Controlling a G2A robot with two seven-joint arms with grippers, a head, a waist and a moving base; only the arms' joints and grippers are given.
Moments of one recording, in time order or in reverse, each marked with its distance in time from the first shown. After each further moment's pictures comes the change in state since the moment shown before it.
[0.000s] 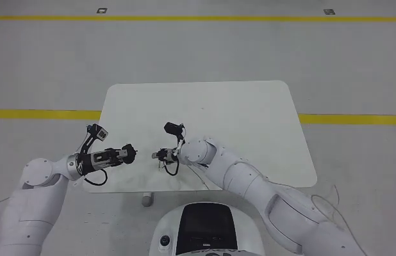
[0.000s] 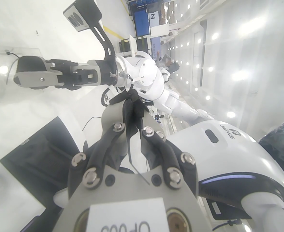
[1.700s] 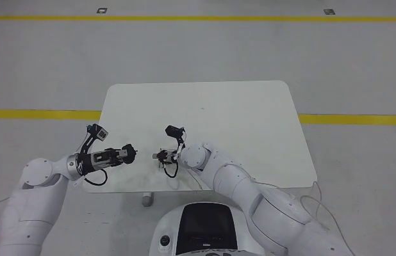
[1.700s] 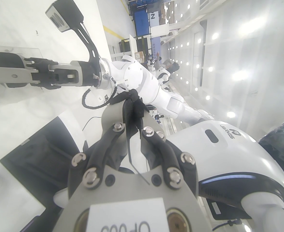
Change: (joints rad) left arm 0.000 0.000 0.000 0.000 0.000 0.000 0.000; right arm 0.019 -0.155 0.050 0.353 -0.036 -0.245 -0.096
